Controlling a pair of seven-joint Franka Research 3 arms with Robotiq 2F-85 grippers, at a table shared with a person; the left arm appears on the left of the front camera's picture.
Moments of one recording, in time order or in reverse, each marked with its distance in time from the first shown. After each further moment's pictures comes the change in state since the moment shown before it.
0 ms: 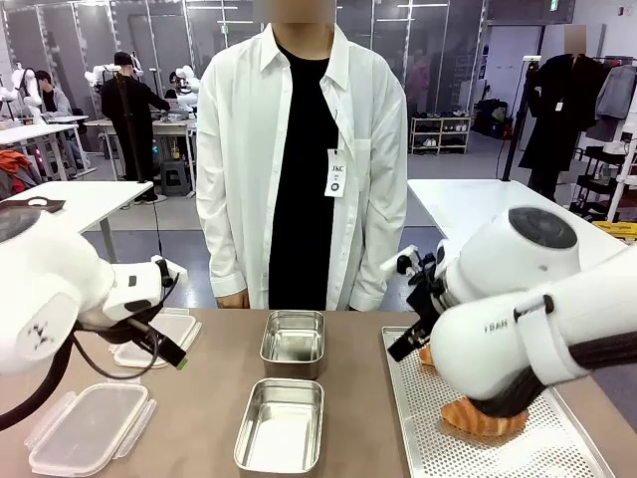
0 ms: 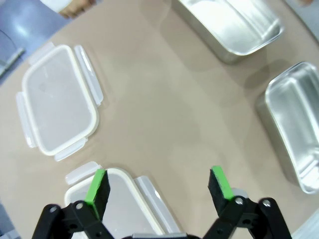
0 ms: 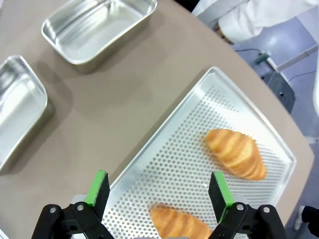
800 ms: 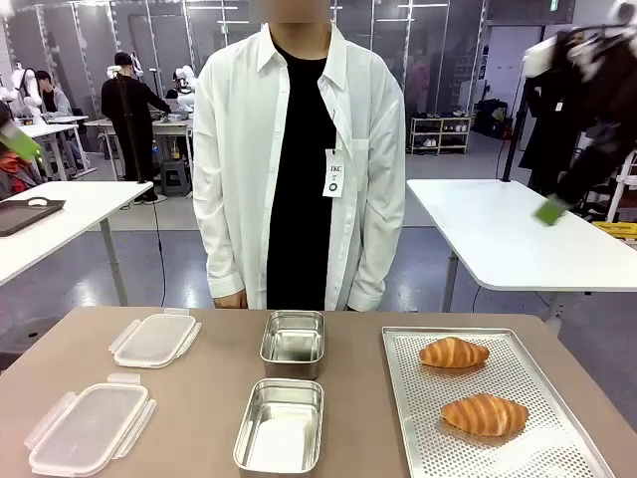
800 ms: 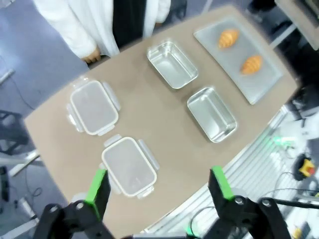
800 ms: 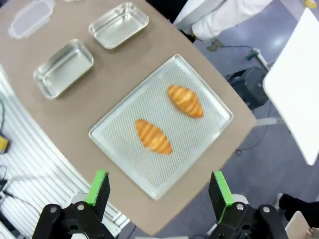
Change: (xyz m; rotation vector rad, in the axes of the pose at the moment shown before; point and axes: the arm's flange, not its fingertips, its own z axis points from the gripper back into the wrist) left arm 0.049 0.093 0.365 -0.190 -0.117 0.044; right arm 0.015 -0.080 0.322 0.060 0.074 0.098
